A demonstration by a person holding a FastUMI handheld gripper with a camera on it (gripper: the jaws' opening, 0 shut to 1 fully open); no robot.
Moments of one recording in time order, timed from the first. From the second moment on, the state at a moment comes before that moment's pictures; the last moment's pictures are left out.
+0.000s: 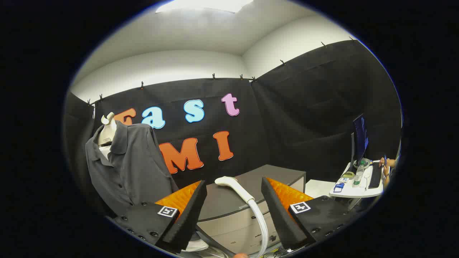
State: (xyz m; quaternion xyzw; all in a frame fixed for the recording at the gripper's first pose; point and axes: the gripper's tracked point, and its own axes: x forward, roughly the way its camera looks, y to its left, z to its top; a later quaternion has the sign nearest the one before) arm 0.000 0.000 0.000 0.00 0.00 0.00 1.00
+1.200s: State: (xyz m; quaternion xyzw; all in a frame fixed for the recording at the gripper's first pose) arm -0.020 -0.016 -0.013 0.01 0.01 -0.02 1.00
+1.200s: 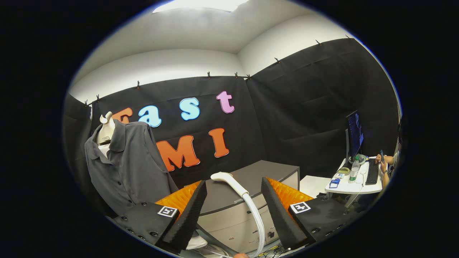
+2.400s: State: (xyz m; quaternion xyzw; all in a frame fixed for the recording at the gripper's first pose) arm 0.083 -0.038 -0.012 -0.04 0.09 0.04 0.99
